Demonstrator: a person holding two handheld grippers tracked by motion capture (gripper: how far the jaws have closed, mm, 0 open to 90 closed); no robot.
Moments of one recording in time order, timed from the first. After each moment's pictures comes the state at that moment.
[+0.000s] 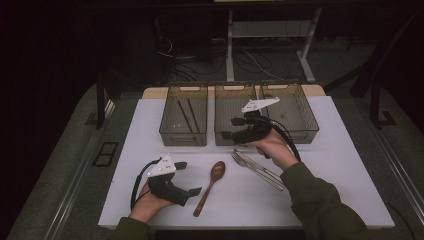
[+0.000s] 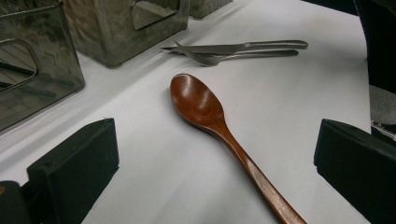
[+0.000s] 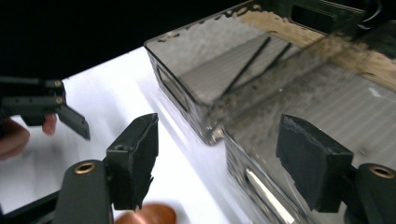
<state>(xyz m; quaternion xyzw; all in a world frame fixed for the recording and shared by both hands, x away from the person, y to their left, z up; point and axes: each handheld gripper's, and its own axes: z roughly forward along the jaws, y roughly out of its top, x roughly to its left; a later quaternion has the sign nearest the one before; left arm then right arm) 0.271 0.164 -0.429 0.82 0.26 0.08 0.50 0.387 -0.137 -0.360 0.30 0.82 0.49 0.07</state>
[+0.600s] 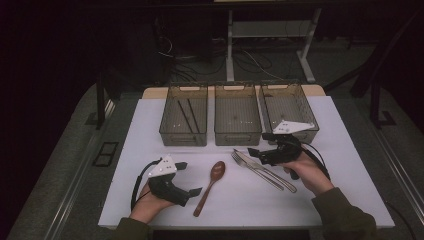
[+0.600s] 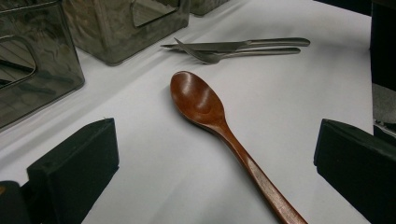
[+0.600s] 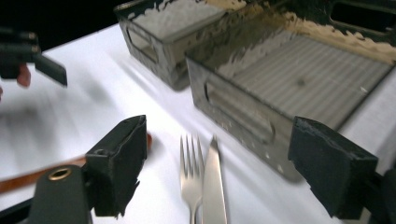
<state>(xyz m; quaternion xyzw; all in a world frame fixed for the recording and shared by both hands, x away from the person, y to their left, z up) 0.271 0.162 -0.430 0.82 0.26 0.08 0.50 0.333 -0.206 -0.388 0.35 0.80 0.48 0.12</state>
